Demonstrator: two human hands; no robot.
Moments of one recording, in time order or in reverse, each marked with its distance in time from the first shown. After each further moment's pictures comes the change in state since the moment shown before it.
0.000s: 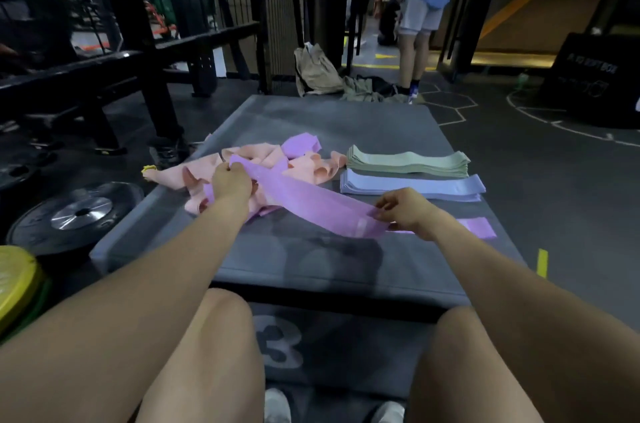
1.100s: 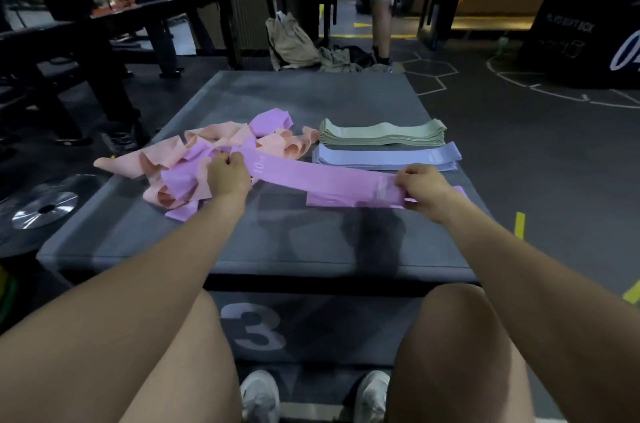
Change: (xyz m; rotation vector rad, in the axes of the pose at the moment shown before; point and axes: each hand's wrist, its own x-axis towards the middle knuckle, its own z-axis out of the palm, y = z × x) left_hand -0.005 -0.037 0.046 0.377 0.003 0.218; right_hand 0.002 0.049 -0.037 0.380 0.263 0.183
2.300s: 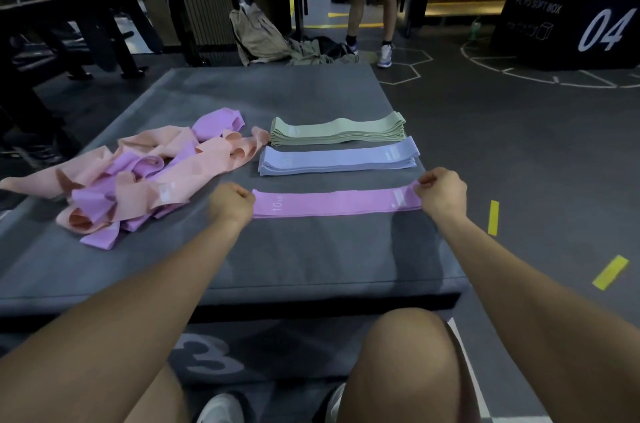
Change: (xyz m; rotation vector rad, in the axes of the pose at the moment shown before) left_hand -0.038 -0.008 0.096 0.436 -0.198 0.033; right_hand 0.045 0.059 -0.090 -0.364 0.494 -0.114
